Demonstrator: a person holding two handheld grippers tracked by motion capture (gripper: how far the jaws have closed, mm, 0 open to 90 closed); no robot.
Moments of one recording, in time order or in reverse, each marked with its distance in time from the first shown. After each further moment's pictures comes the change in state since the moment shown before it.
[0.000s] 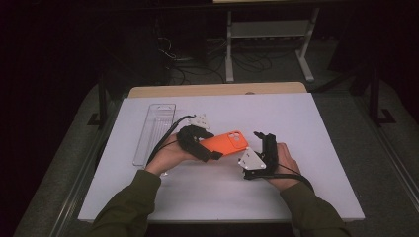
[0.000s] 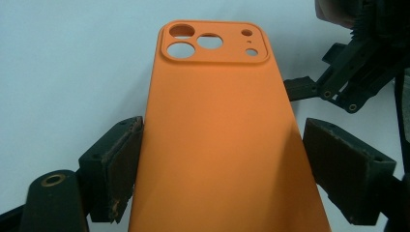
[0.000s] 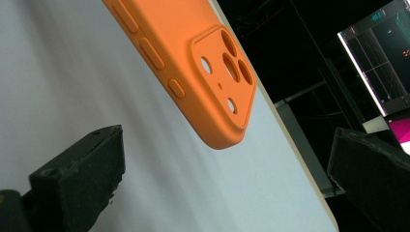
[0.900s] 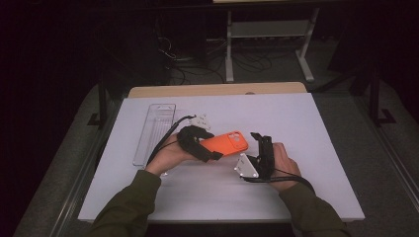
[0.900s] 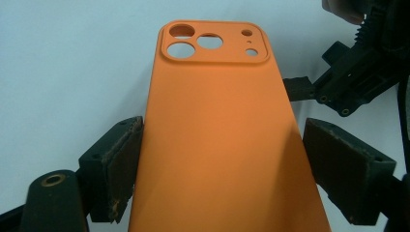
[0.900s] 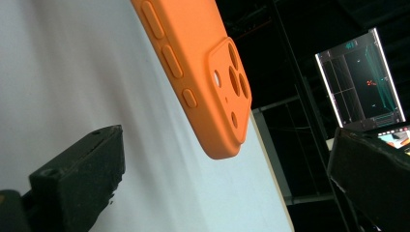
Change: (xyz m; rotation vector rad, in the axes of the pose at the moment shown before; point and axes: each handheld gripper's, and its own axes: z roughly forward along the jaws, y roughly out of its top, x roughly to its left) left arm -0.002 -0.001 0.001 0.006 0.002 -0.018; right arm 0.009 0.005 -0.002 0.001 -0.082 -0.203
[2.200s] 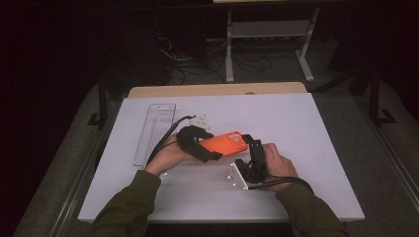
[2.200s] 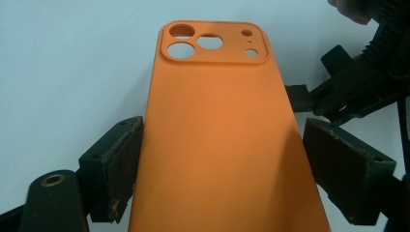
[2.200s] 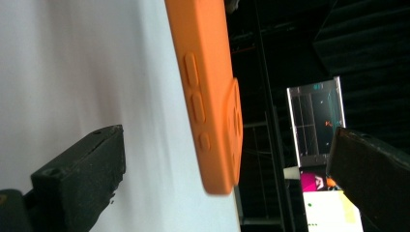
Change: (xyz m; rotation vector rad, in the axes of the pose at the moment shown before) left arm -0.001 -0.001 0.000 -0.001 -0.003 -0.007; right arm 0.015 0.016 -0.001 -0.062 -0.096 -0.219
